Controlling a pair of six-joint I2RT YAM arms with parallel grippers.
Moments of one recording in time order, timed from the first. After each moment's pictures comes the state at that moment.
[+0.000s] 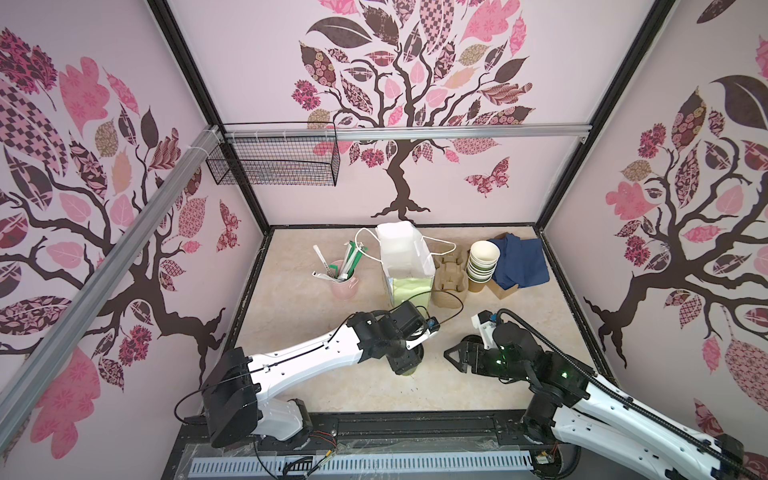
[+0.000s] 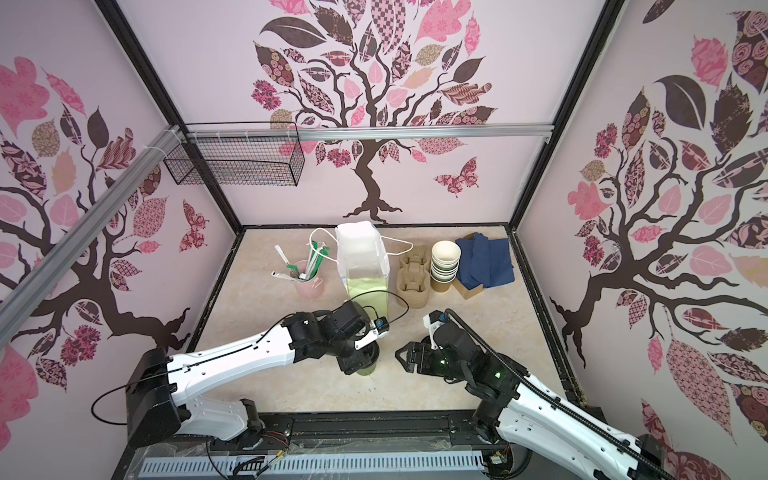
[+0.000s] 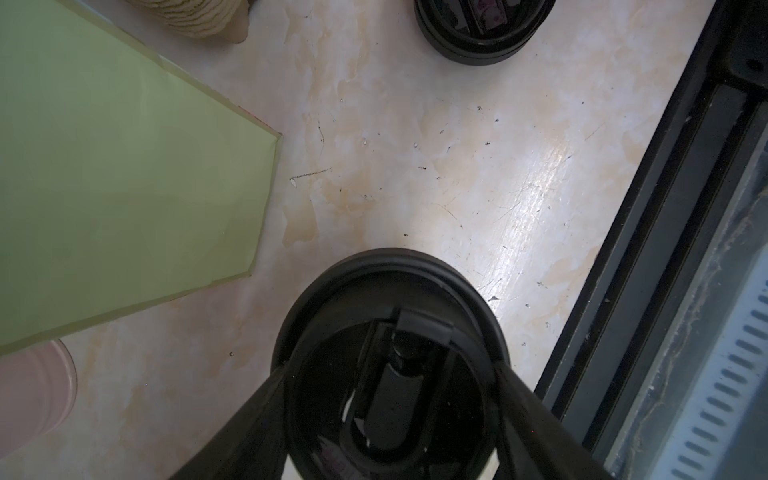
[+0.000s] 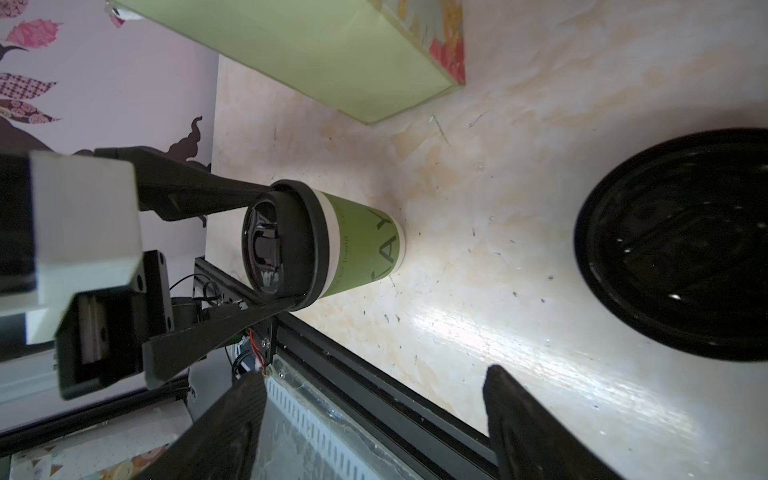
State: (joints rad) left arm -1.04 1.41 1.08 -0.79 -0.02 0.15; right arm 0.86 0.68 0.56 -0.57 -0.16 0.95
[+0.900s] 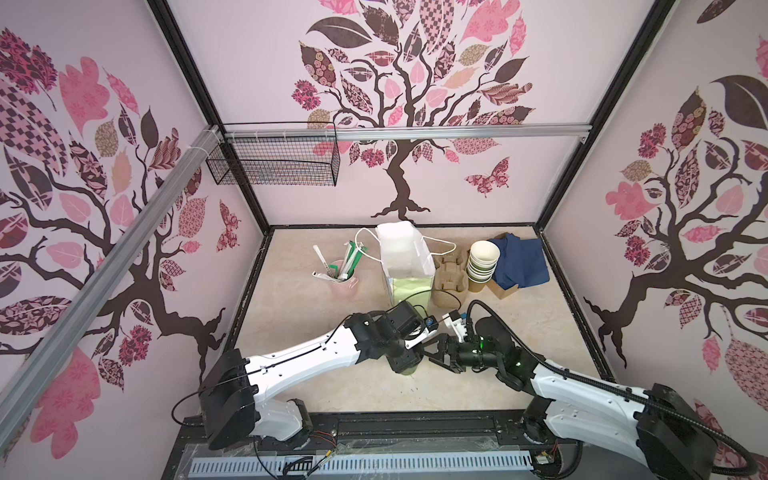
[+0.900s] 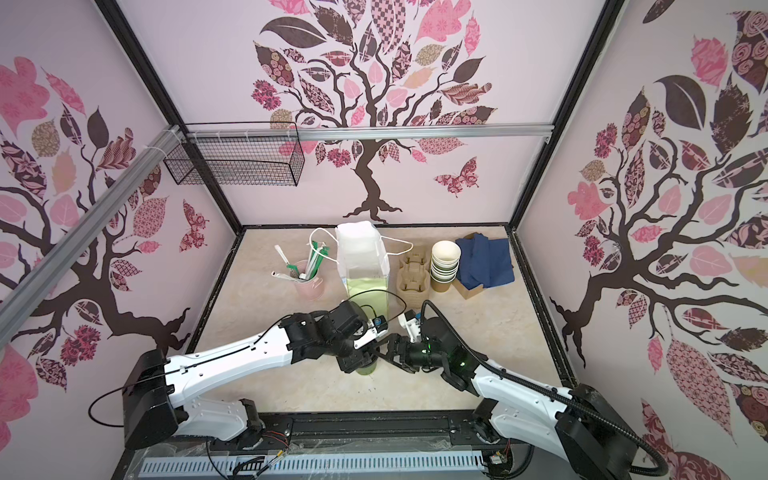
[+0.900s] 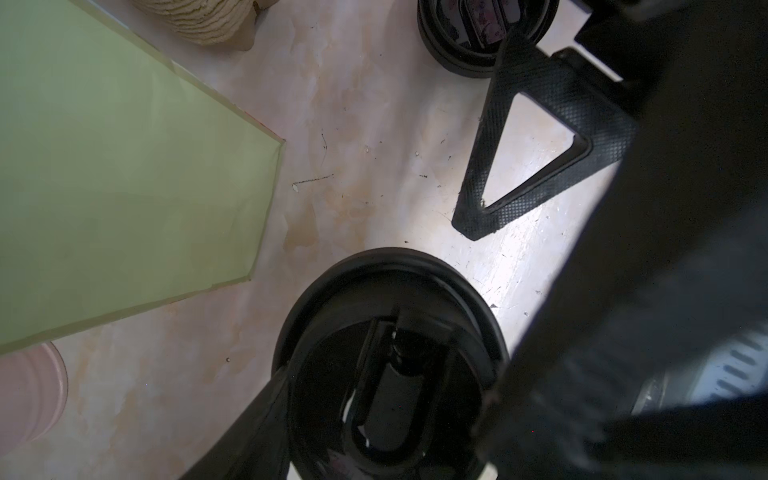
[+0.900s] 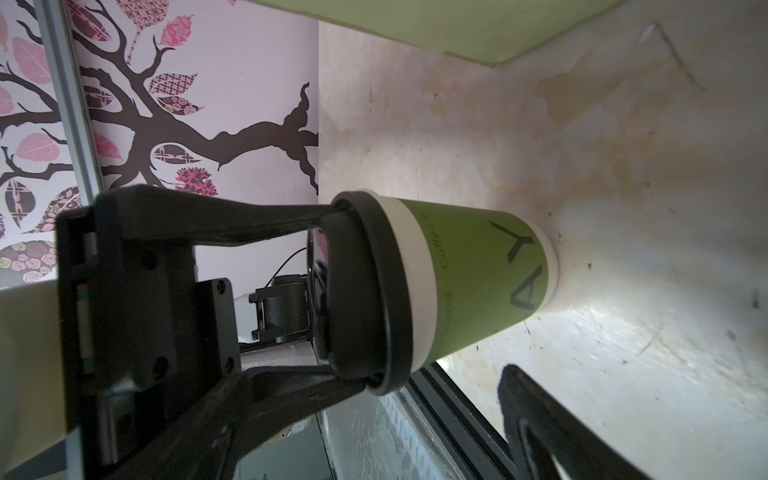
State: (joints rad) left arm -1.03 1.39 1.06 -0.75 -0.01 0.14; right arm 0.75 1.03 0.33 0.27 -0.56 1.16
